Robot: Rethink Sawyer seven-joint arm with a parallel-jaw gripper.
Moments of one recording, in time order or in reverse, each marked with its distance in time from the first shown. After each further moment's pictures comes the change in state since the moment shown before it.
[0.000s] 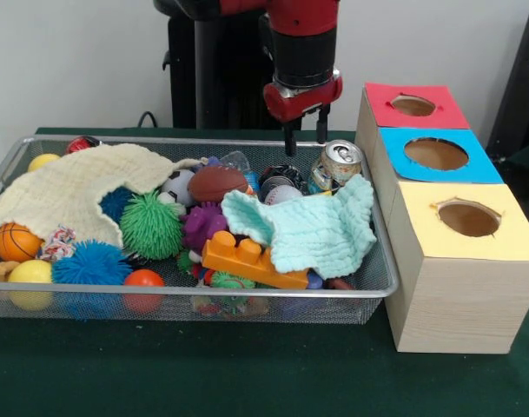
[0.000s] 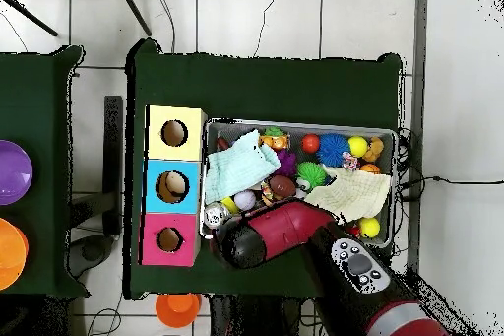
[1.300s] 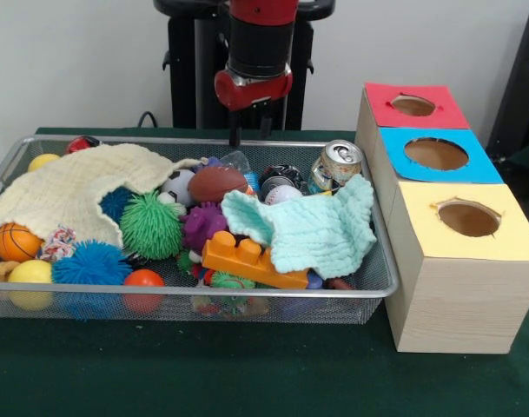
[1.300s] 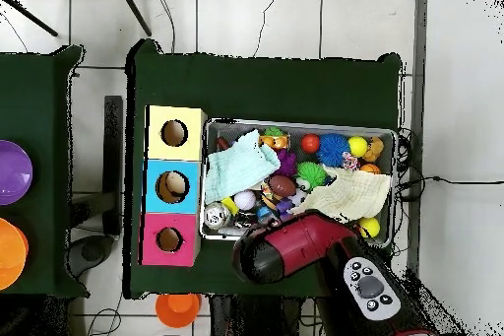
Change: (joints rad) arm 0.019 -0.053 -0.136 0.000 -0.138 -0.024 0.000
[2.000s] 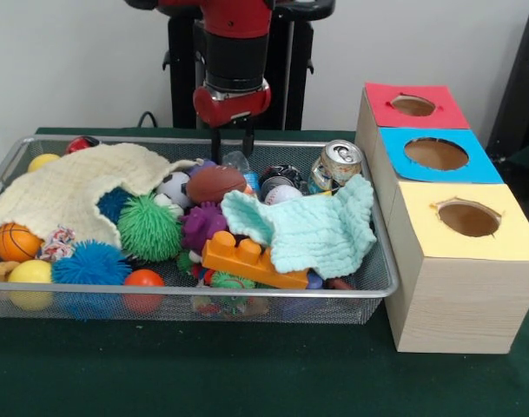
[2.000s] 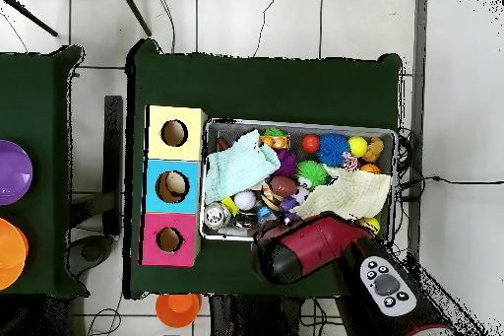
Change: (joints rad) arm -0.062 0.057 -0.004 -0.029 -0.102 -0.109 0.000
